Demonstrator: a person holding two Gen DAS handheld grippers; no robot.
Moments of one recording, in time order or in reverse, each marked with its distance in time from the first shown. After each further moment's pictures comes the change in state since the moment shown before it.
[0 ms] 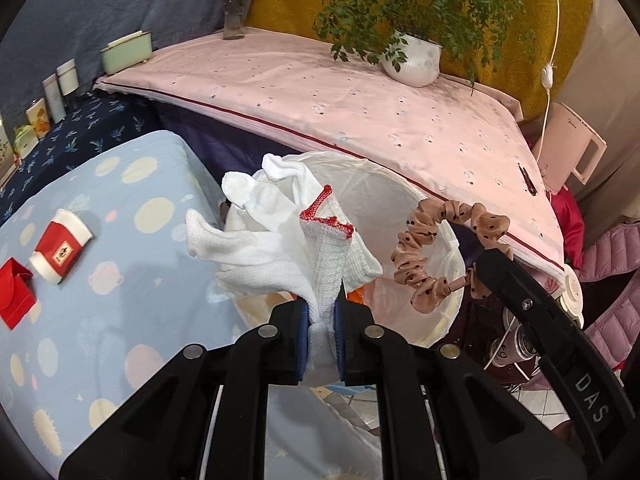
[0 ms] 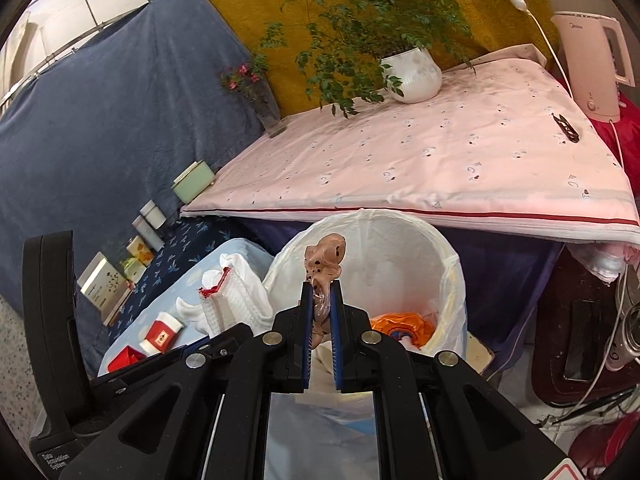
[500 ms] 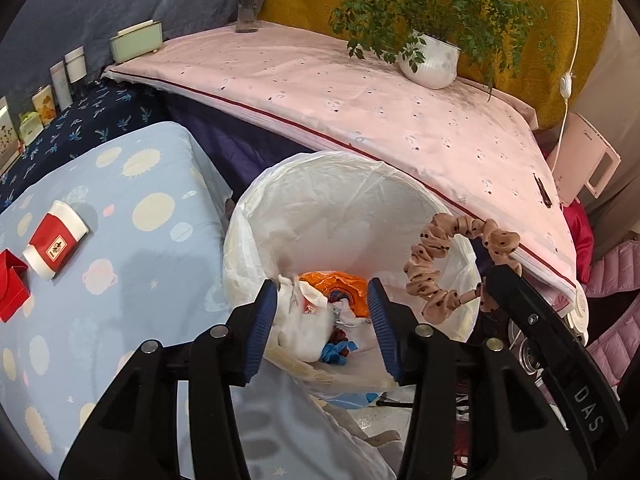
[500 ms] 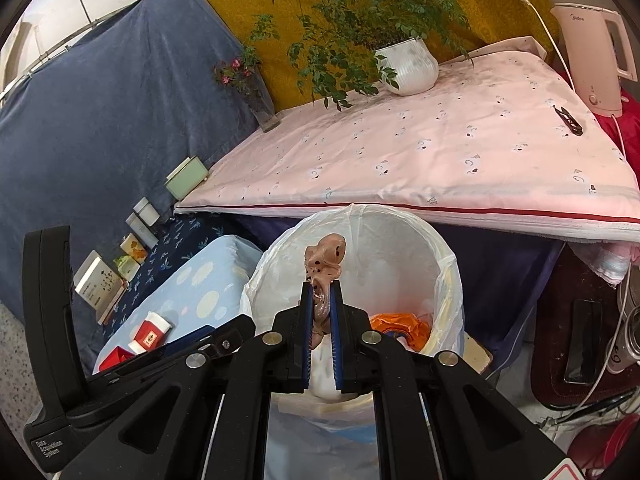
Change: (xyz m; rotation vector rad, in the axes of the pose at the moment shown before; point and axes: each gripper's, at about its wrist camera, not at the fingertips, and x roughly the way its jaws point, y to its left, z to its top) left arm 0.015 0.009 0.005 -0.052 0.002 0.032; right arm 0.018 -0.007 0.000 0.002 0.019 -0.009
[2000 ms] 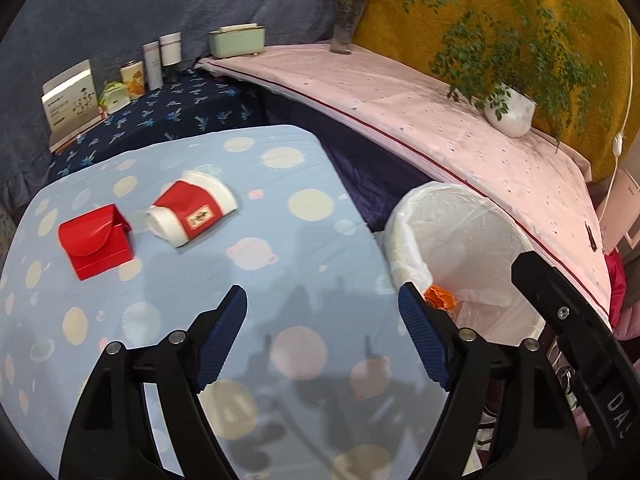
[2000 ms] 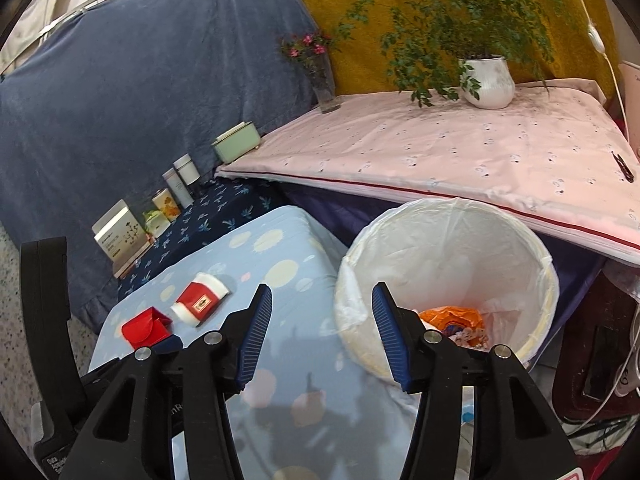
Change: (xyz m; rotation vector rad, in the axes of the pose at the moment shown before) left arm -0.067 0.113 -0.030 -0.173 -0.088 0.184; right arm 0.004 0.118 -0.030 -0.190 0.043 0.069
